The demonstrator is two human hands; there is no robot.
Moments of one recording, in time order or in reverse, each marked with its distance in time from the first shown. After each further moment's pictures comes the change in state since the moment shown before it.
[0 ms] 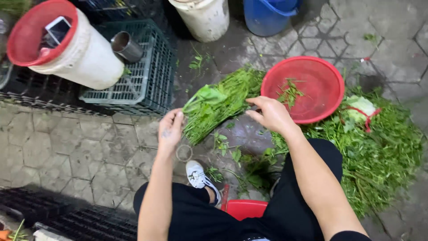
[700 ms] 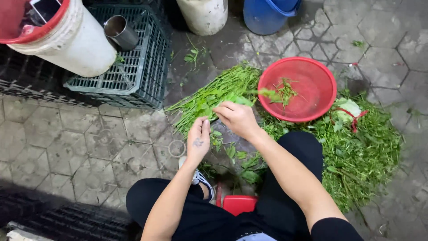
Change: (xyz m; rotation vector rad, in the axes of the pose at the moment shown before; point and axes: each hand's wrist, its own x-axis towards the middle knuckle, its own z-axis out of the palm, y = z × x) left_hand -0.063 -0.020 0.053 0.167 -0.068 0.081; right_hand 0.023 -0.086 0.078 -0.028 0.470 -0.475
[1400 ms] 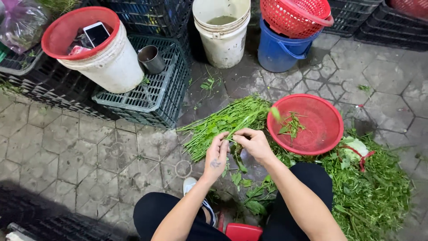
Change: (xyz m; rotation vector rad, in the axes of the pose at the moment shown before) left_hand -0.002 0.033 0.008 -0.218 0.012 0.194; right_hand -0.008 0.002 0.000 0.708 -0.020 0.687
